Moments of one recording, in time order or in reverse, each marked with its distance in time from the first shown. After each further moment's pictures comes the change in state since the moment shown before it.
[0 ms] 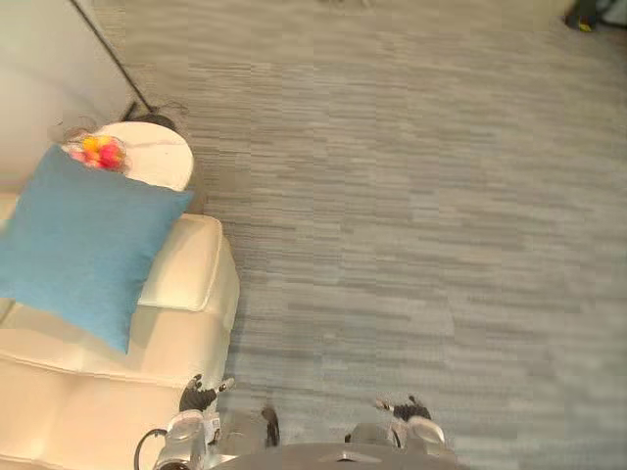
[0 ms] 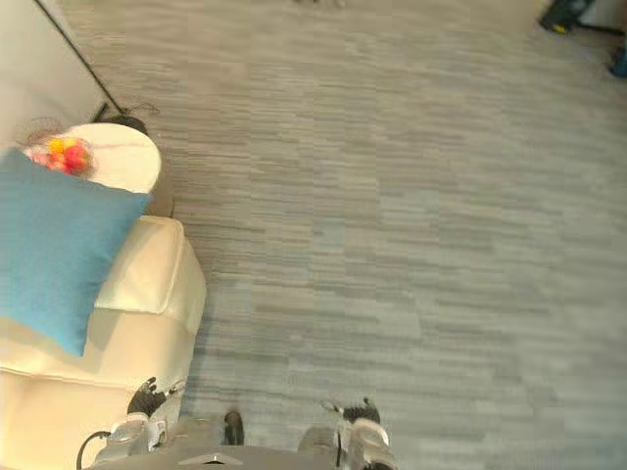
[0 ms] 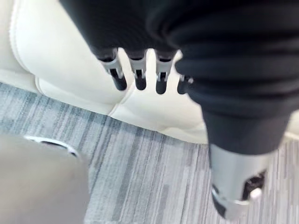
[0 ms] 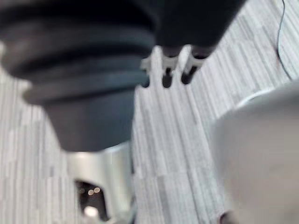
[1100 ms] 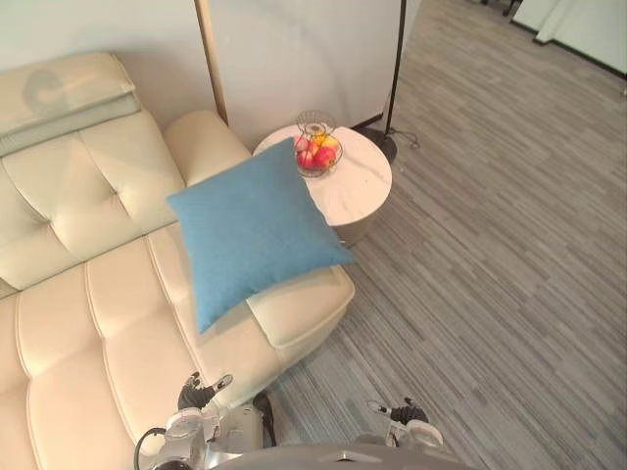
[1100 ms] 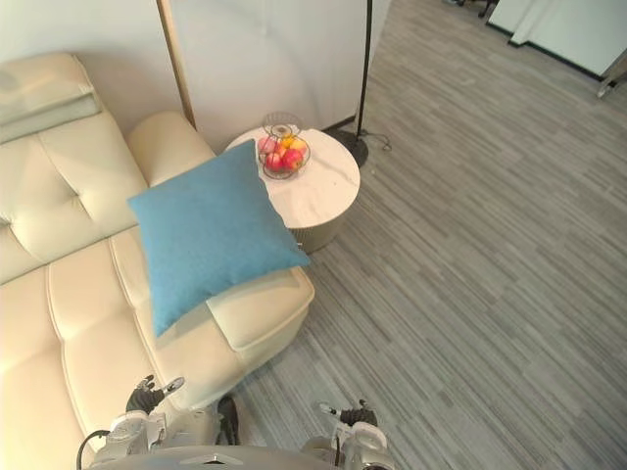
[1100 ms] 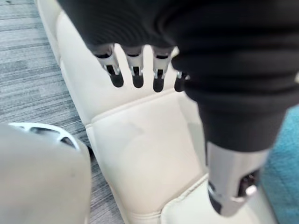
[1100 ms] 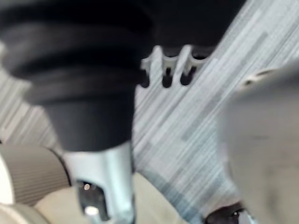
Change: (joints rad) left arm -0.015 0.018 0.002 0.021 0.013 -0.012 -0.009; right arm 0.001 0.016 -0.003 0.020 -0.039 -0.005 0.044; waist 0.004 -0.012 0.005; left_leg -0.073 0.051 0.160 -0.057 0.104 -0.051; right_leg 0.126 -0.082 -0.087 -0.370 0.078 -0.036
